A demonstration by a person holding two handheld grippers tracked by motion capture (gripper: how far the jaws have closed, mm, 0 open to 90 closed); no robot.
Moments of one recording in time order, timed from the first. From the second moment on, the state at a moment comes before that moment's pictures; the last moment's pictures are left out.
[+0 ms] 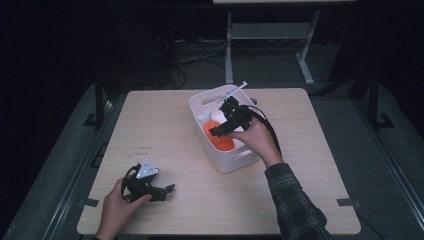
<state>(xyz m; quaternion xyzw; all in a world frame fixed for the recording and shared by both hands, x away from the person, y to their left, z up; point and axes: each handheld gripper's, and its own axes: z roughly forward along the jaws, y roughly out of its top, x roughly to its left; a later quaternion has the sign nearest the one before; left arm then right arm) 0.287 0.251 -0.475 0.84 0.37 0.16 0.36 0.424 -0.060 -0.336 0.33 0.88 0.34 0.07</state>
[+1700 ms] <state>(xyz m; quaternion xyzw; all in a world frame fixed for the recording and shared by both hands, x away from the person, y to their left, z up) 0.287 0.251 -0.475 0.84 0.37 0.16 0.36 0.366 -0.171 -0.314 0.34 0.84 0.39 0.13</state>
